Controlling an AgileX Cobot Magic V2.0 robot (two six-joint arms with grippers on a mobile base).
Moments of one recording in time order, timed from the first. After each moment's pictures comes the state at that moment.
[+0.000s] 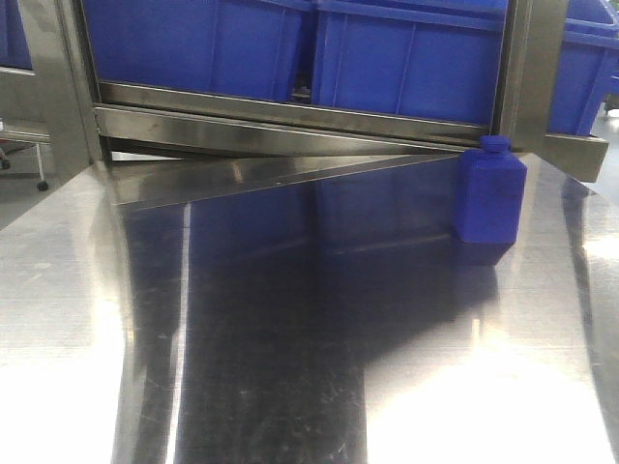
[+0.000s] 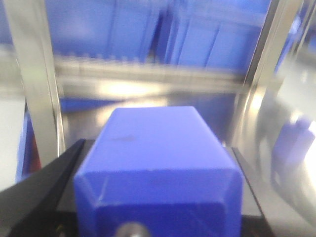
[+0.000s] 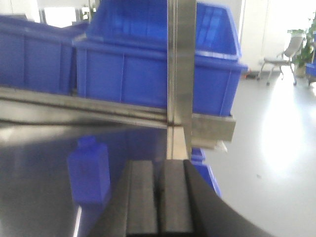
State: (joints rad) left arm -0.35 0.42 -0.52 -0.06 0.32 -0.06; right arm 0.03 -0.01 -0.04 0.05 0.01 0.01
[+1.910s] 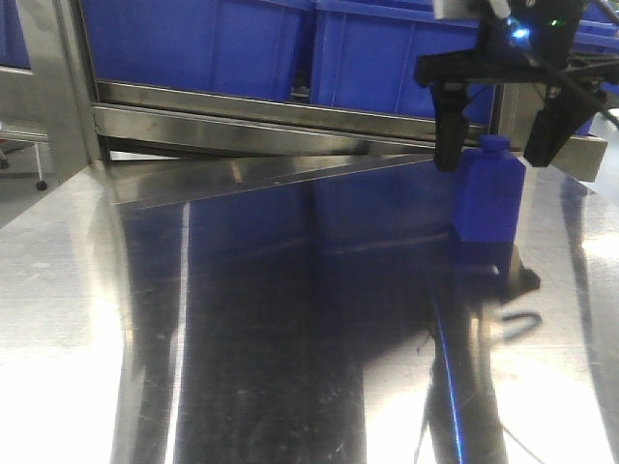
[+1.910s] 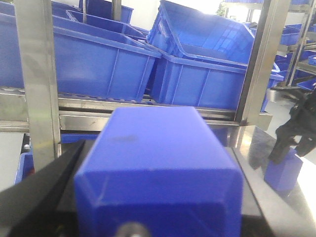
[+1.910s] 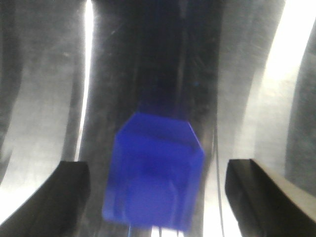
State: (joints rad) left arm -0.35 0.27 -0.47 -0.06 0.29 -0.06; right arm 0.28 1.89 -1.58 0.00 1.03 0.21
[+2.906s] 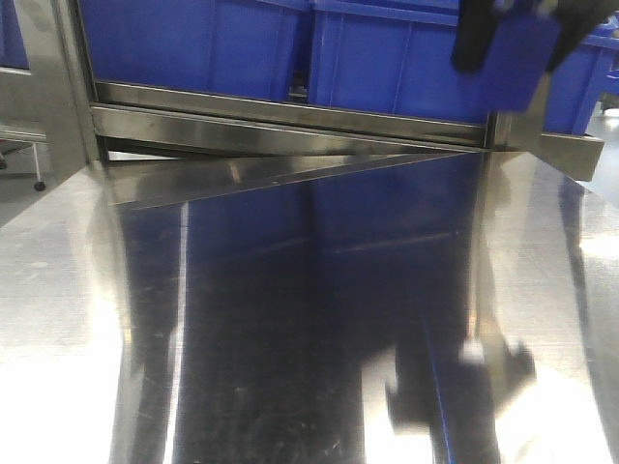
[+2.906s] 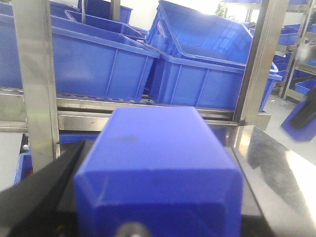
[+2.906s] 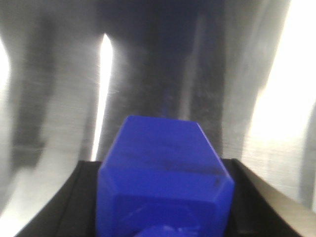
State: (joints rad) left arm -0.35 0.27 -0.47 -0.06 0.29 -0.06; right arm 0.32 1.60 -1.52 0.00 1.01 0.21
